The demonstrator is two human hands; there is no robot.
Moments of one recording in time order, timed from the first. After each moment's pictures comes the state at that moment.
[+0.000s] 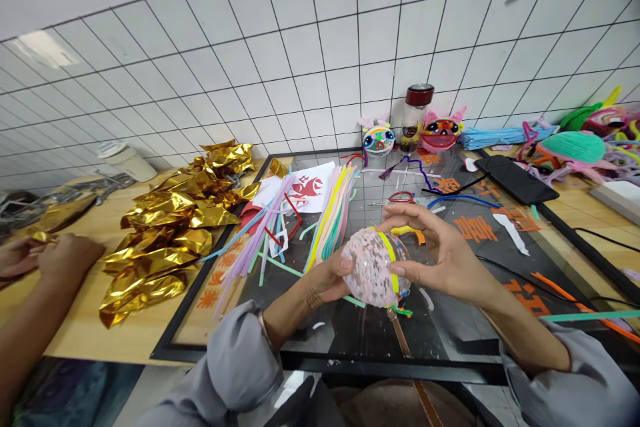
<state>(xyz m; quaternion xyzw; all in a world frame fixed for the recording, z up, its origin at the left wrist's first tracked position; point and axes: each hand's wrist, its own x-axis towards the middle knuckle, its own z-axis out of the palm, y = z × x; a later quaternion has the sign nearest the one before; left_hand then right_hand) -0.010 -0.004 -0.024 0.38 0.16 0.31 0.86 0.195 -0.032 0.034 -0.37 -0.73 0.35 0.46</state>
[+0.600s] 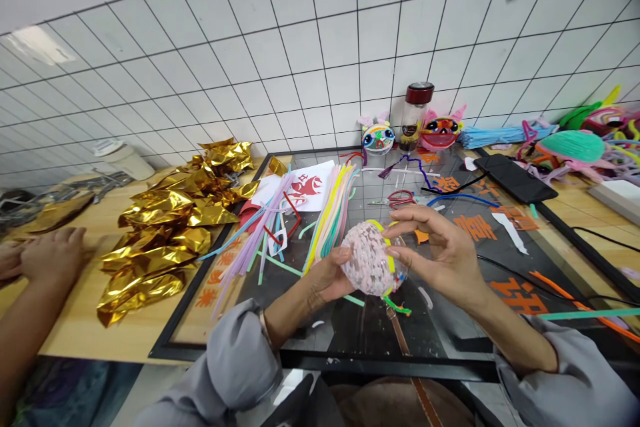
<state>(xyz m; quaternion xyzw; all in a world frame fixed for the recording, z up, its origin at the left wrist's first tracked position) -0.007 -0.003 -0.031 0.30 0.15 0.33 0.88 0.185 -0.035 0.026 -0.39 -0.71 0.23 0.54</state>
